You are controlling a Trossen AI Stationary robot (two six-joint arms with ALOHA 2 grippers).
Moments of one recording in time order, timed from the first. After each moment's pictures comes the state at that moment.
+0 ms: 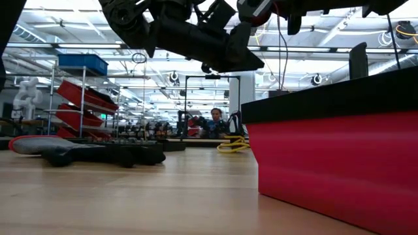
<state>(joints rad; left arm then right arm) -0.02 1.87 1.02 0.71 -0.33 0.11 -0.02 1.04 0.63 0.52 0.23 0.09</state>
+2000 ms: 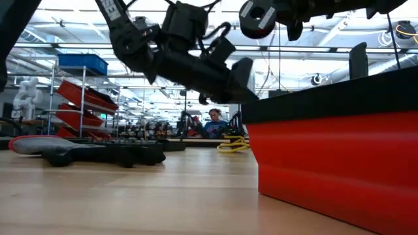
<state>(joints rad) 0.01 1.98 0.99 0.76 -0.33 -0.07 0.01 1.04 0.63 0.38 0.20 0.09</state>
